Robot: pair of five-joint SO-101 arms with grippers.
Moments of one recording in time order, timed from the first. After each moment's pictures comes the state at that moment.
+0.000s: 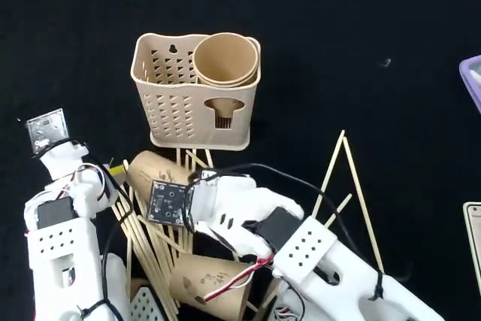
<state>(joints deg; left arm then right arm) -24.0 -62.2 73.3 53.8 1.7 -47.1 -52.9 69.1 40.1 39.4</state>
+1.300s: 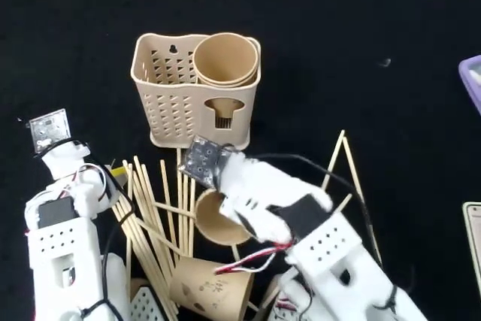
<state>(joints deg) -23.8 -62.3 73.3 53.8 1.5 -35.4 -57.5 61.5 60.6 28.8</state>
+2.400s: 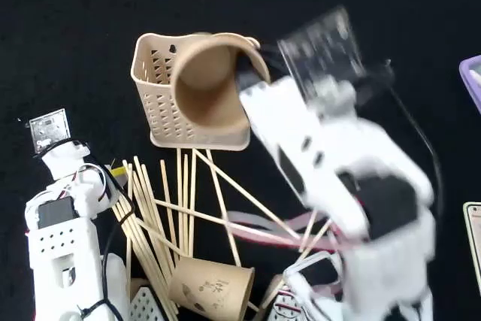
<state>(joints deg) -23.8 -62.3 73.3 53.8 1.5 -24.2 -41.8 0.7 67.9 9.2</state>
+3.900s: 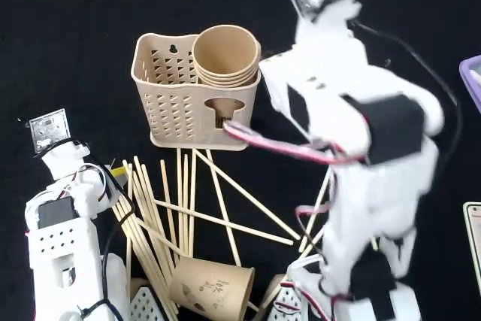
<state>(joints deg) -23.8 -62.3 73.3 53.8 1.5 -15.5 -16.2 -35.7 99.4 8.7</state>
